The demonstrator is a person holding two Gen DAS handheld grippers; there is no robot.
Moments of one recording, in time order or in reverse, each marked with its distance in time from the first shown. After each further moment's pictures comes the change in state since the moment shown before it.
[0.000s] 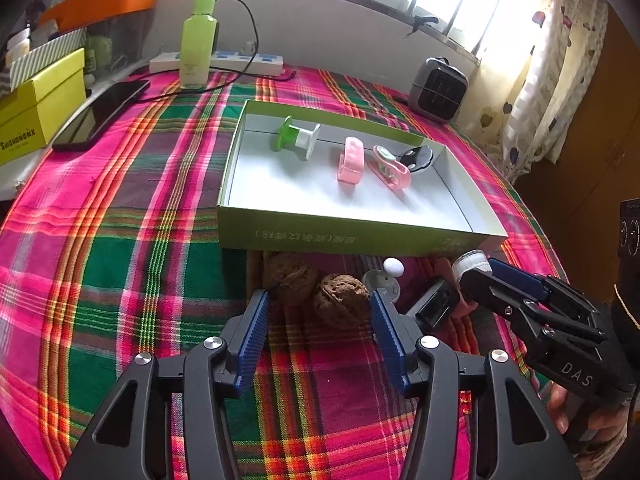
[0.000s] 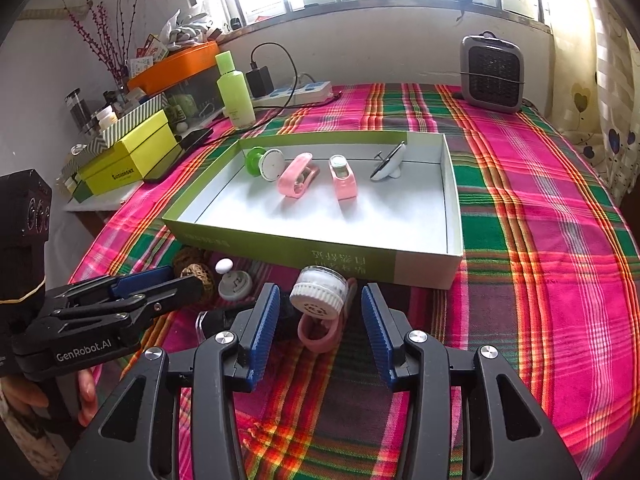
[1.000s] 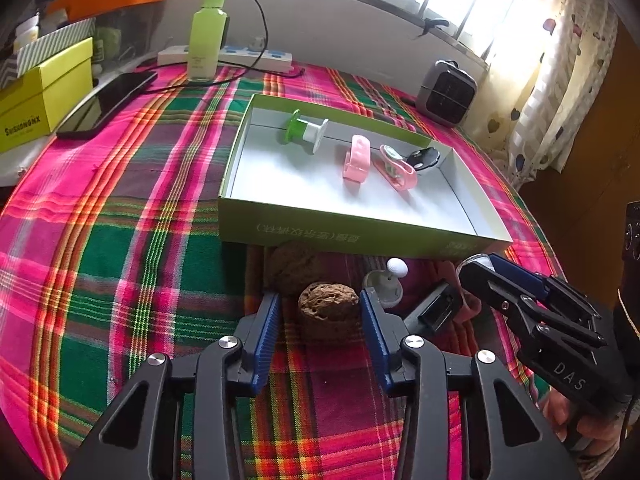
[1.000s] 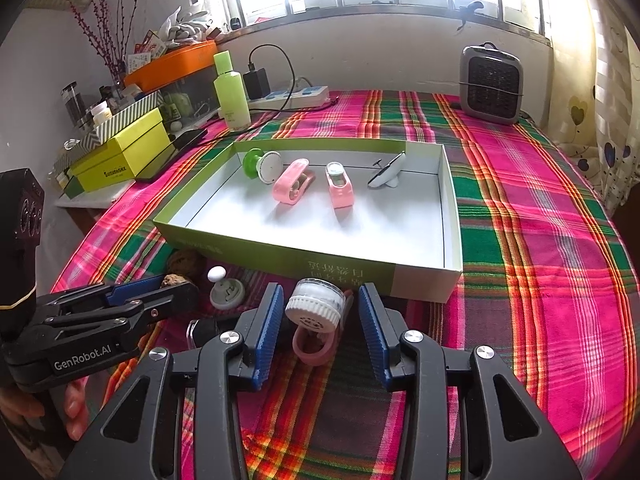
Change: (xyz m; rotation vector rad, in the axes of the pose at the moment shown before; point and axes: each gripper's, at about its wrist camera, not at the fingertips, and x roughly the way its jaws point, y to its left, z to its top) left arm 0.003 0.000 -0.001 -0.039 0.003 0.010; right arm 0.002 0.004 0.002 -0.025 -0.021 -0.043
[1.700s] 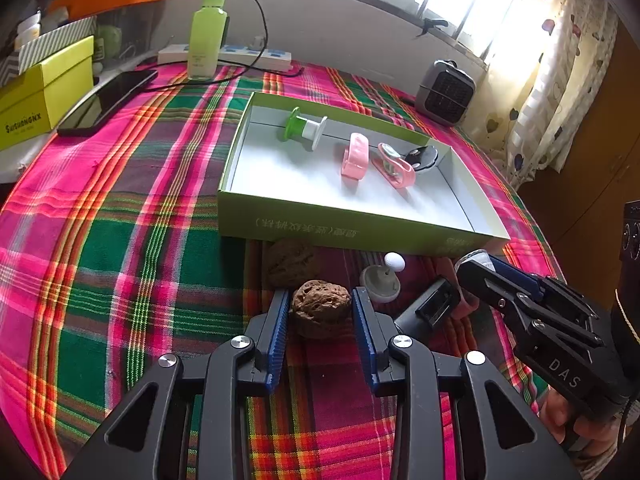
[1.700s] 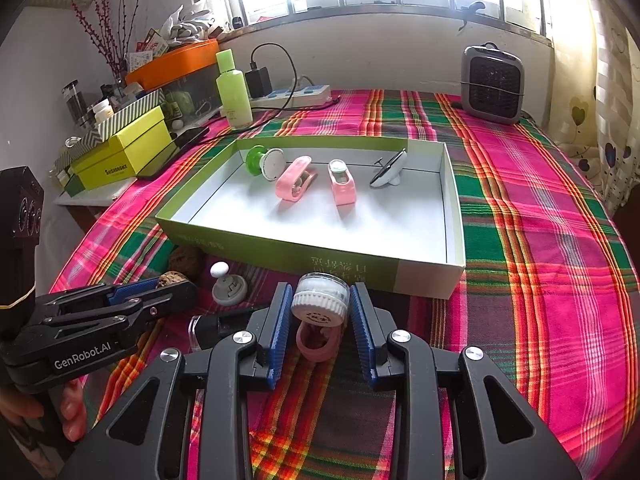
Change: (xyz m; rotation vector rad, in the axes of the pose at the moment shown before) left arm -0.001 0.000 -0.003 0.000 0.000 -0.001; right arm 0.001 0.002 -0.002 -0.006 0.004 0.006
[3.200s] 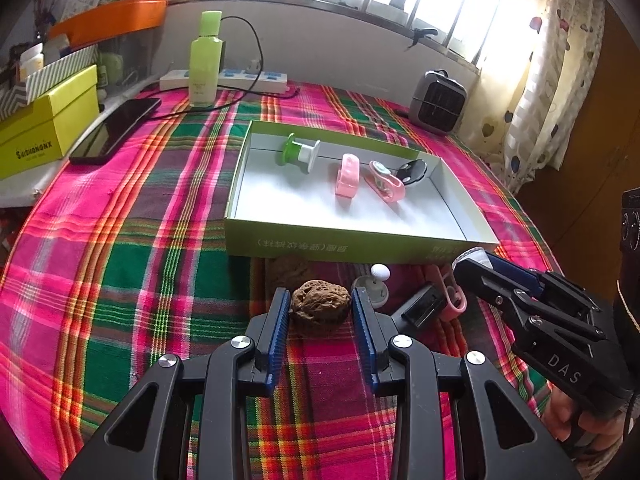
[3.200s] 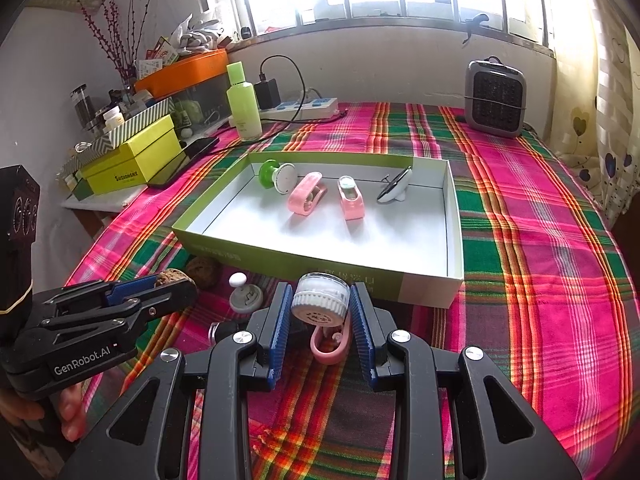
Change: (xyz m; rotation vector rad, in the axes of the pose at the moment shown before) left arm -0.022 -0.007 0.002 0.046 -0.057 0.030; right arm -0.014 0.006 0.006 -0.012 -0.033 0.017
